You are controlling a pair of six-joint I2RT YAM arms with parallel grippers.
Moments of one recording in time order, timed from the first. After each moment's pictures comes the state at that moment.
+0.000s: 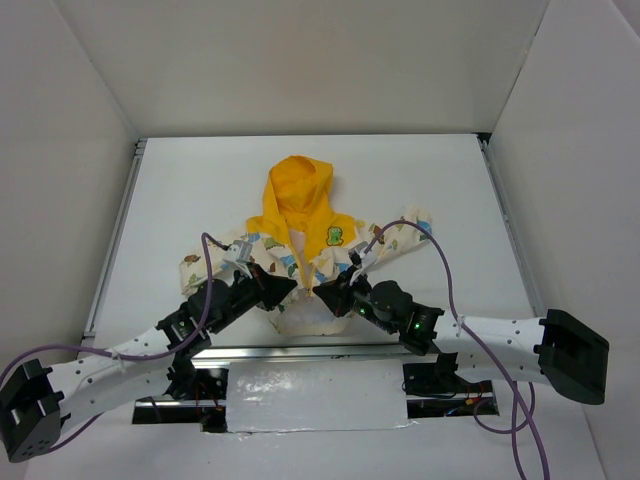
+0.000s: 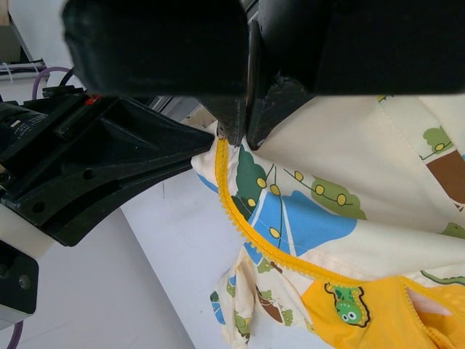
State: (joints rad) left arm -0.87 0.75 0.27 0.36 -0.09 -0.74; right arm 1.09 1.02 0.33 0.54 0.24 0.50
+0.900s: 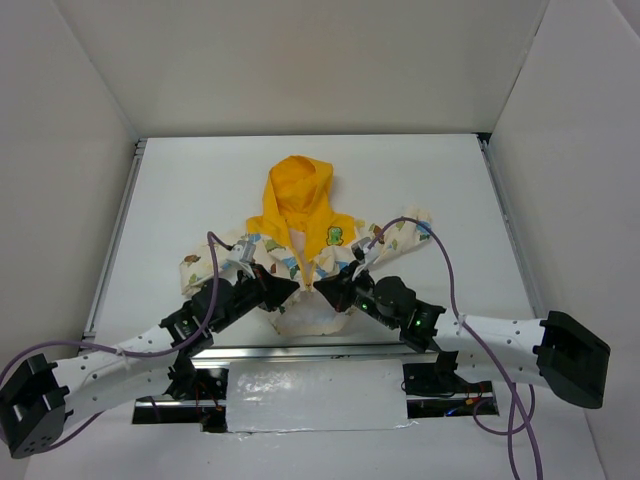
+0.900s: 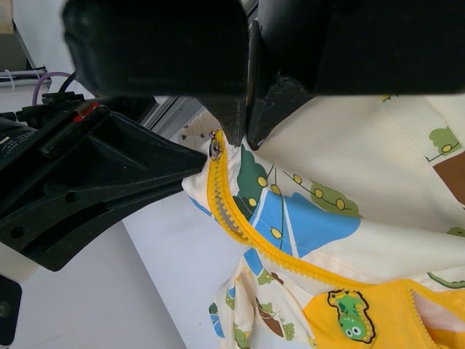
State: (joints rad) left arm -0.86 0.79 0.27 0.37 -0.07 -0.75; right arm 1.05 1.02 0.33 0.58 0.19 0.50
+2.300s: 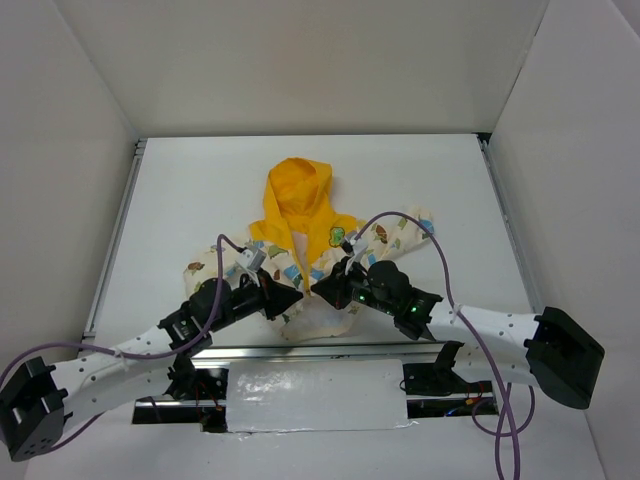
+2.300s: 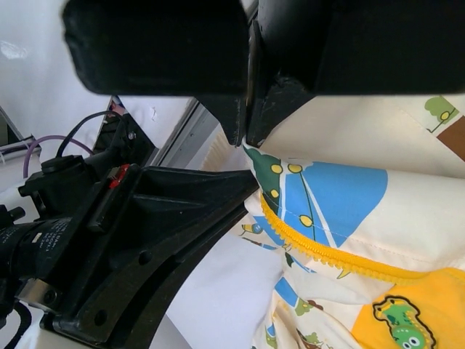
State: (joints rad) left arm -0.85 0.77 0.26 0.37 0.11 -0.61; right arm 0.94 1.09 0.41 0.44 -0.06 0.46
